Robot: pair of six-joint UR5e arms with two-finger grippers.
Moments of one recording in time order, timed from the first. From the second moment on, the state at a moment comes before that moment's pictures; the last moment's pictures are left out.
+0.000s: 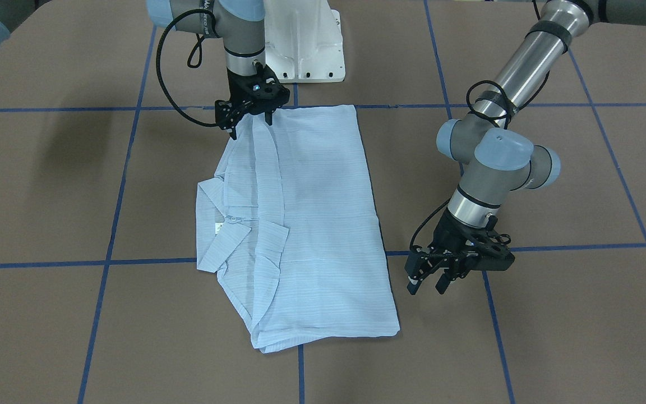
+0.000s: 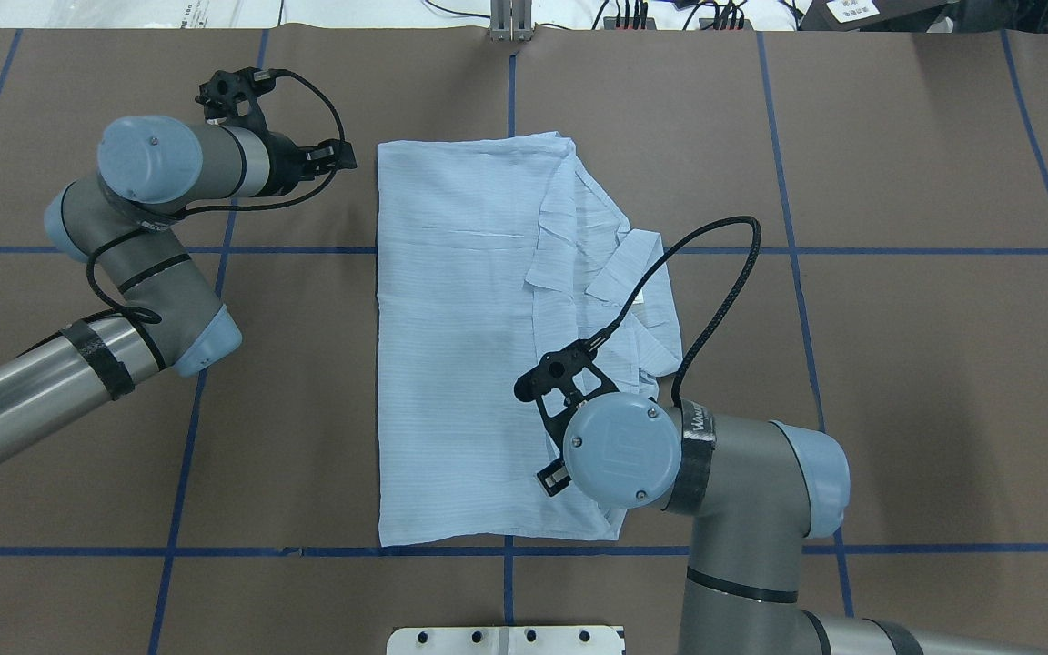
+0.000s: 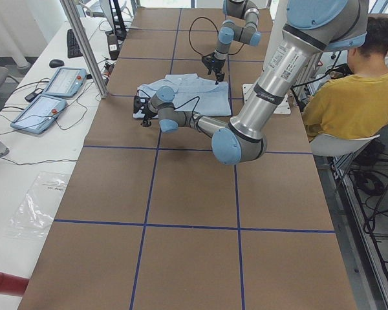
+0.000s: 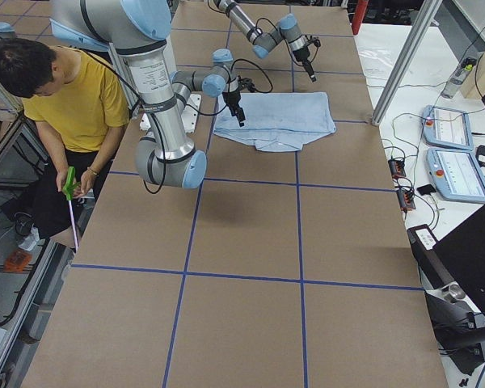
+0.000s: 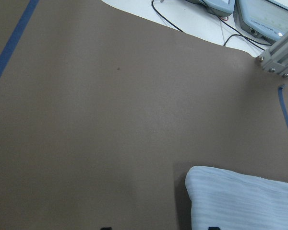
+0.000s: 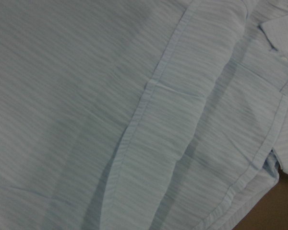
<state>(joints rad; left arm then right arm) -0.79 -2.17 -1.18 -2.56 -1.72 -1.31 0.26 -1.03 1.88 -1.70 1.56 0.80</state>
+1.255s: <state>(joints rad) -0.79 -2.16 -1.19 -2.58 -1.72 -1.31 0.25 -1.06 1.84 -1.69 1.54 0.79</state>
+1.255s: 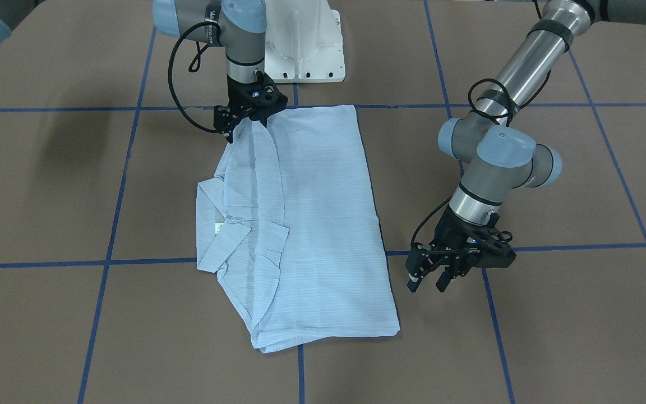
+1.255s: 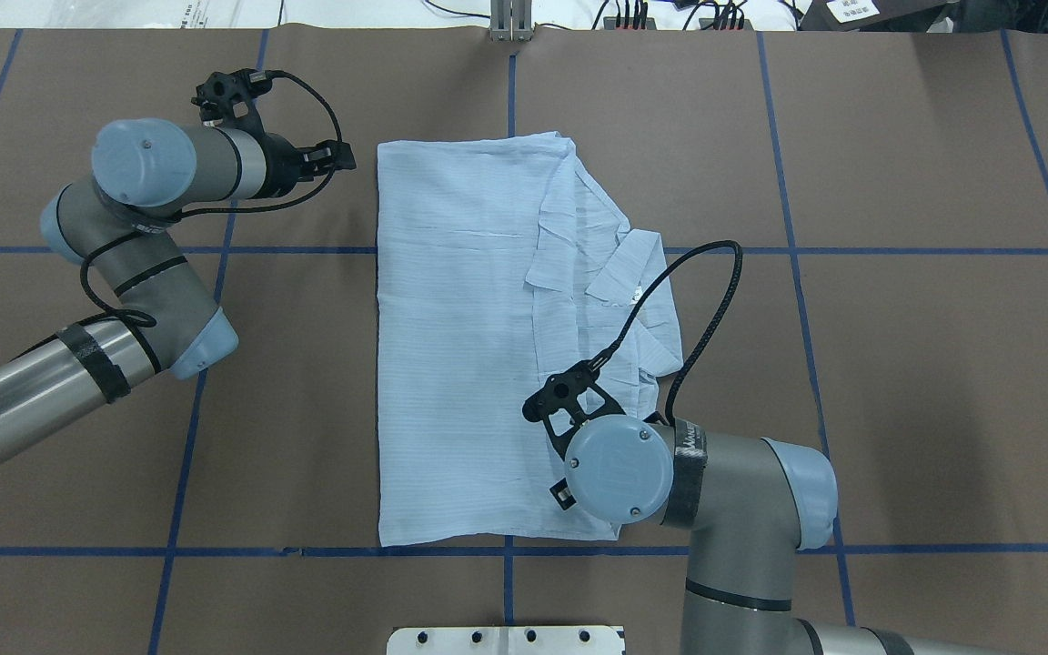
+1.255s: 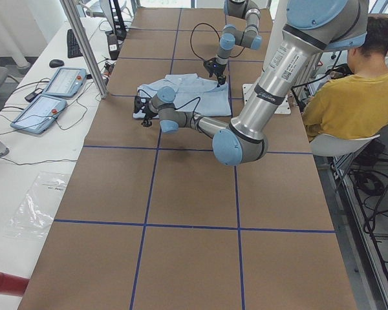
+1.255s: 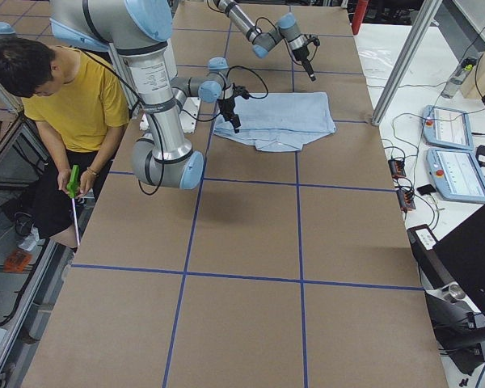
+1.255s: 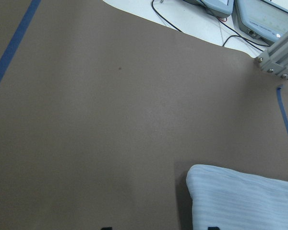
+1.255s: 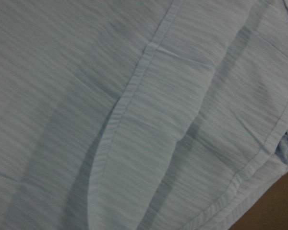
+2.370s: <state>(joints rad) -0.79 -2.16 -1.24 -2.57 -1.72 -1.32 0.30 -1.28 2.05 -1.69 1.55 0.89</state>
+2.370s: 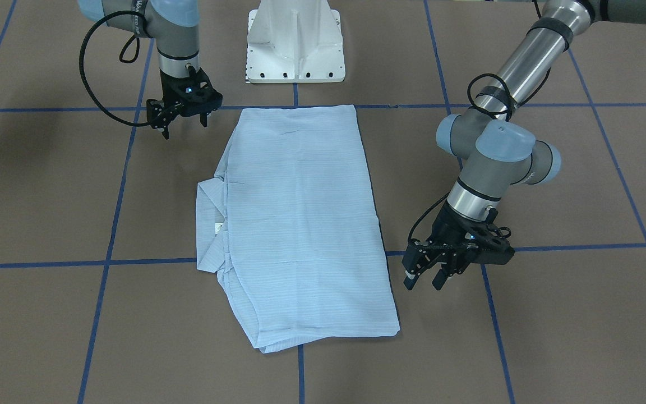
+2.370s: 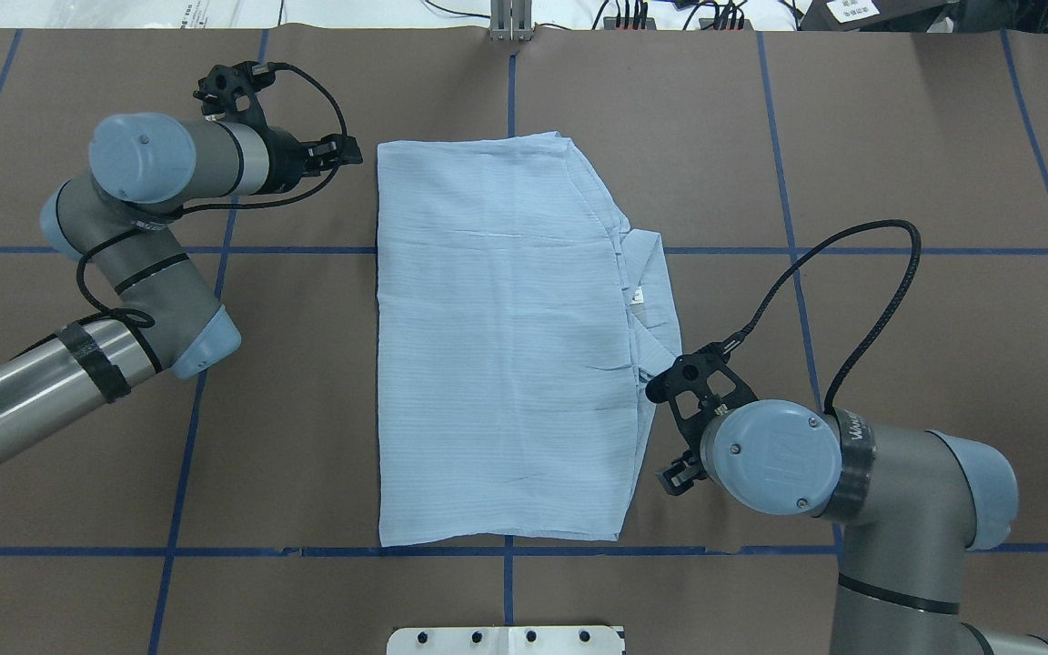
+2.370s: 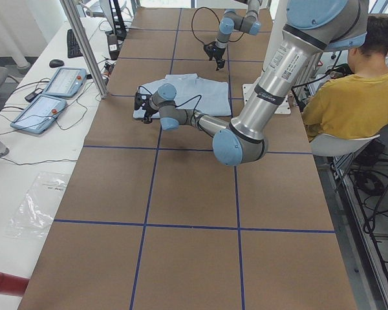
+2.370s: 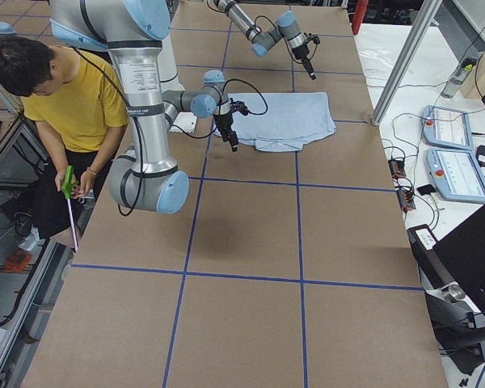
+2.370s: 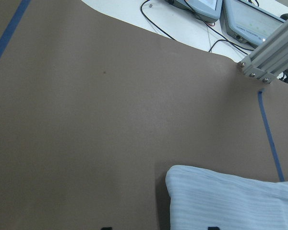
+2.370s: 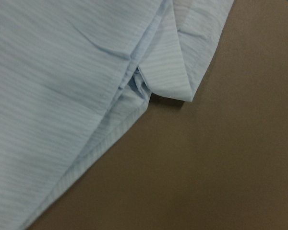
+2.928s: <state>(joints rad) -0.79 -2.16 -1.26 -2.56 -1.73 -1.34 0.27 -1.19 2.01 -1.59 1.57 1.66</state>
